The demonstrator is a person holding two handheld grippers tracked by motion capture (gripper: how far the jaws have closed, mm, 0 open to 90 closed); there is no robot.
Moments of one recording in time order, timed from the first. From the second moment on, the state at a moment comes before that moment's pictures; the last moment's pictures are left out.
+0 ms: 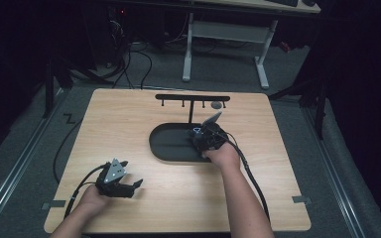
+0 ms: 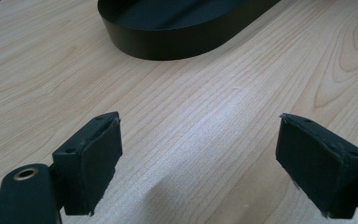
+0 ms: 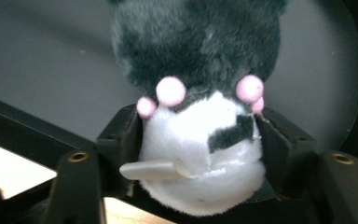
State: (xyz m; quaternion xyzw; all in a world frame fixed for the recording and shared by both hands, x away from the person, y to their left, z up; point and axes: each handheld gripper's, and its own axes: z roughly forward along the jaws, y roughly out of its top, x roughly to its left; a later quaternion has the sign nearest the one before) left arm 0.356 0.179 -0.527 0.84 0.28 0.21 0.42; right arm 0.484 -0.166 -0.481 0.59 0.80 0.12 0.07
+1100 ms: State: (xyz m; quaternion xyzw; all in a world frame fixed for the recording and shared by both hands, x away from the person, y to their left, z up) left arm 0.356 0.179 -0.527 0.84 0.28 0.20 0.42; right arm 0.477 -0.165 -0.451 0.58 0.80 0.14 0.10
